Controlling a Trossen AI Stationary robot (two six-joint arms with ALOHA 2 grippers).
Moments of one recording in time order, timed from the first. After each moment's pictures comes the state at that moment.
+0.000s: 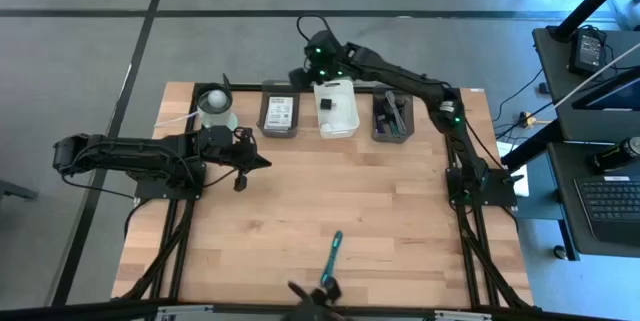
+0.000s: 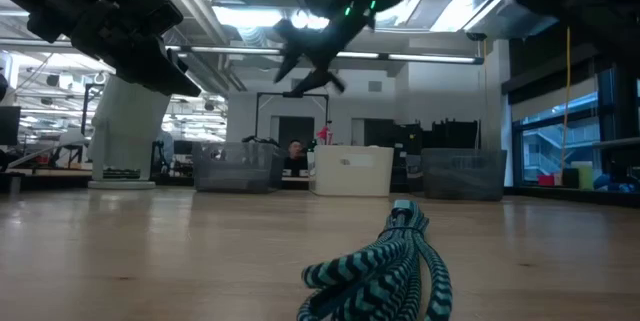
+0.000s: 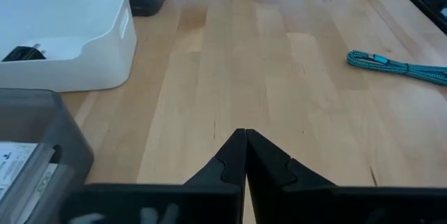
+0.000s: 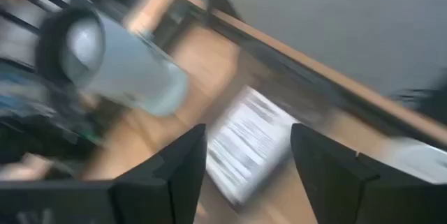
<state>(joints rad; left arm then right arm) 0.20 0.76 0.32 -0.06 0.15 0.07 -0.50 2.24 2.18 -0.62 -0.14 0.54</state>
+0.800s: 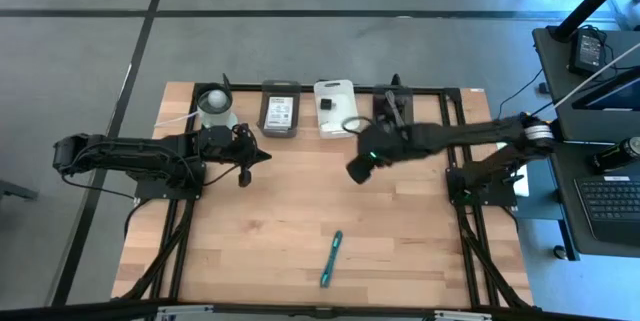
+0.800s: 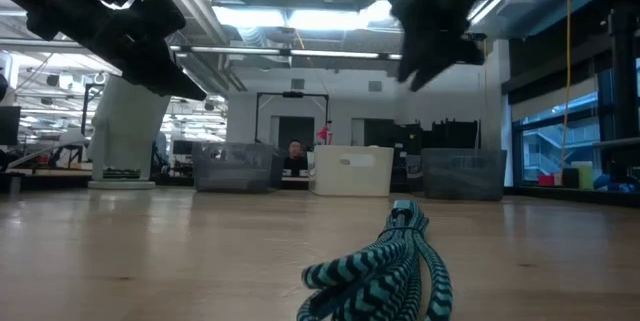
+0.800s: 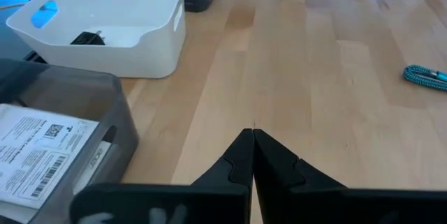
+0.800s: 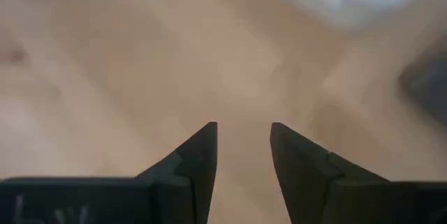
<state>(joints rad) 0.20 0.76 0.32 -0.05 0.01 -0.01 -0.02 1.50 1.21 -0.77 0.21 0.78</state>
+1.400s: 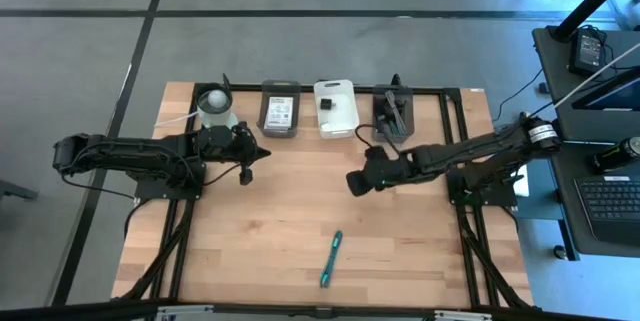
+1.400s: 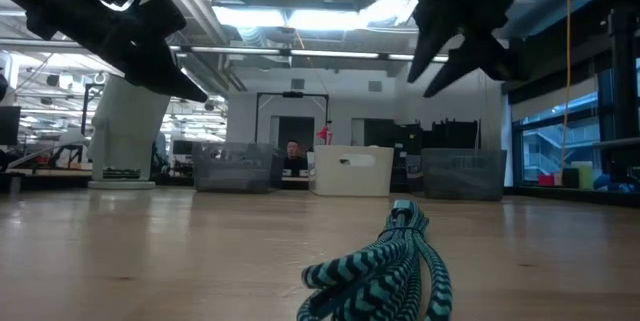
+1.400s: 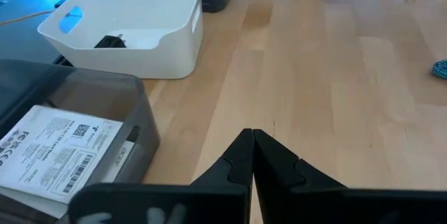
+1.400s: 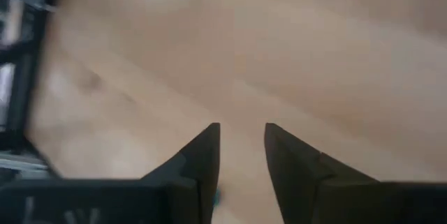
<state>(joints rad) 0.20 0.76 0.32 -0.05 -0.05 0.02 0.17 1.43 1.00 -0.53 0.19 1.33</state>
